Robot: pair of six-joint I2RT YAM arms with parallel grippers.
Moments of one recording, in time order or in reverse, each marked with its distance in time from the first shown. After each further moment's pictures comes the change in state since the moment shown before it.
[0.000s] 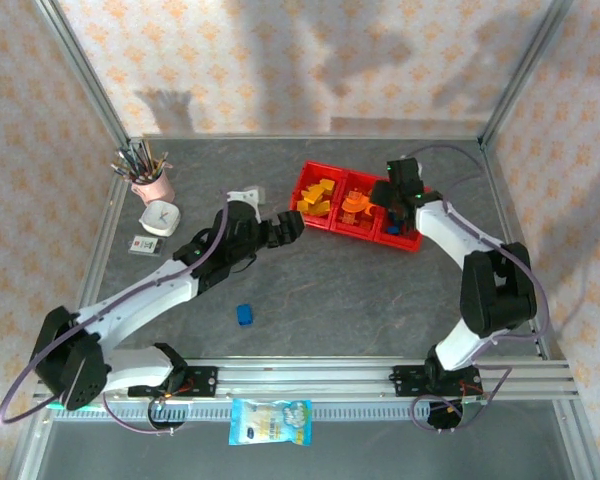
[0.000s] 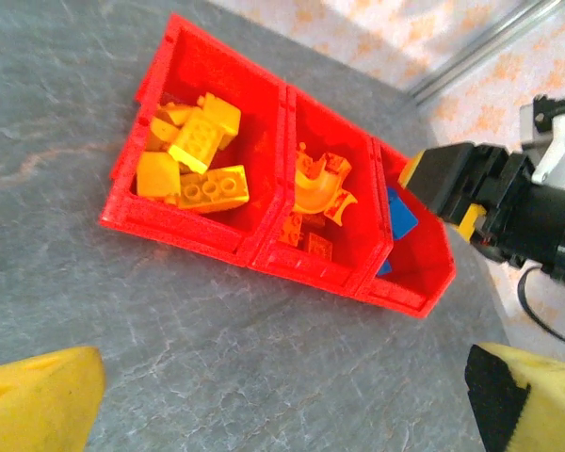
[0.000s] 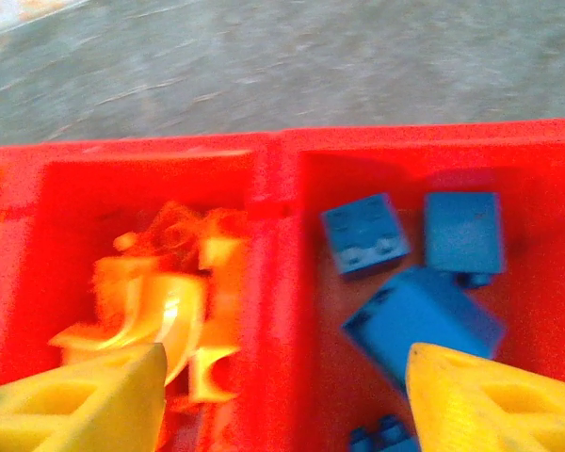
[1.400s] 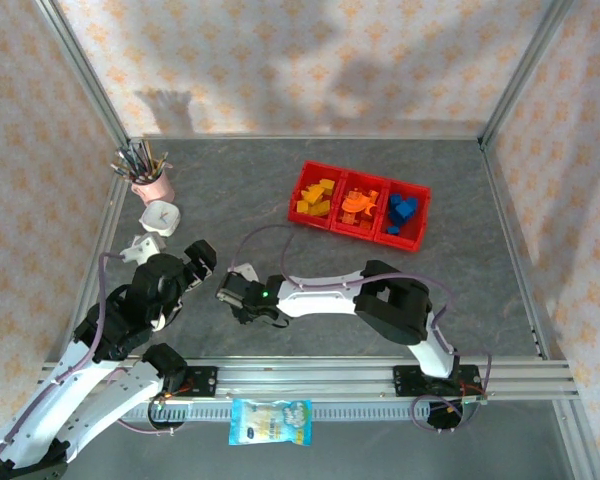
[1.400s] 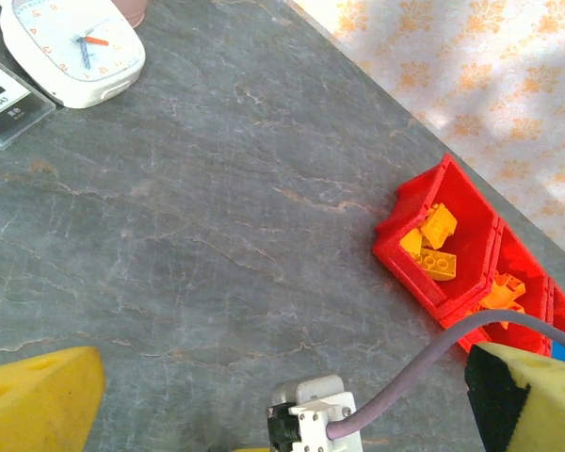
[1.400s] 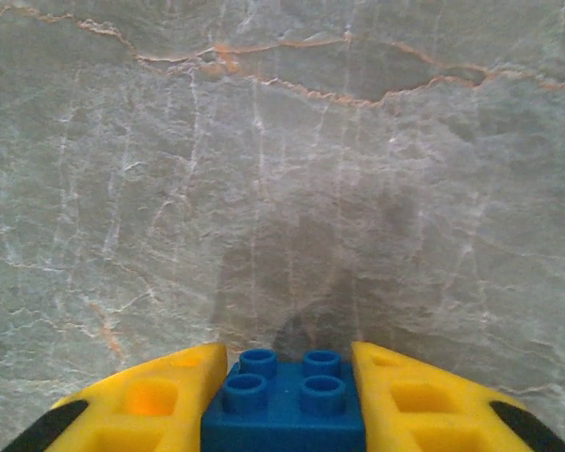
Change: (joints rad) left arm 0.026 -0.645 -0.058 -0.769 -0.422 -0.278; right arm 0.965 0.449 0.282 -0.116 0.030 0.266
